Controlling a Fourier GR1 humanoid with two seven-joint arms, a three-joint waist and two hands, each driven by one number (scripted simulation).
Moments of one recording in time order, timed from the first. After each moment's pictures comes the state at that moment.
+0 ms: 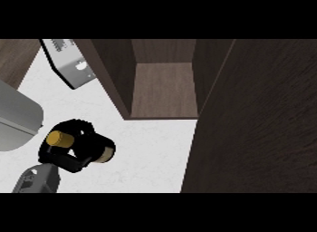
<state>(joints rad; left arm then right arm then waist) -0.23 0.18 0.19 -0.89 0.09 -0.56 -0.56 -0.10 -0.42 0.64 -2.49 0.07 -0.60 0.53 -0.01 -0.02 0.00</state>
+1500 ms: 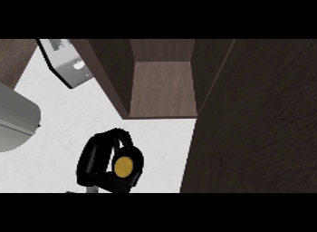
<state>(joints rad) 0.03 0.00 -0.25 -1.47 0.15 -0.02 -0.37 0.03 -0.53 0.66 -2.51 0.08 -0.63 0.40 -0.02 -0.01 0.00</state>
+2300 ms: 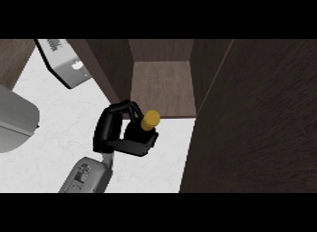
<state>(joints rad) -0.25 0.00 -0.25 -1.30 0.10 0.21 -0.32 0.09 -0.57 0.66 -2.51 0.07 -0.63 0.33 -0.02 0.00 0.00</state>
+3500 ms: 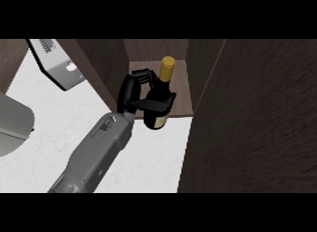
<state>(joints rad) -0.72 0.00 -0.27 -0.75 0.34 0.31 -0.41 0.15 -0.57 0.63 -2.51 0.03 -0.58 0.22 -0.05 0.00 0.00</state>
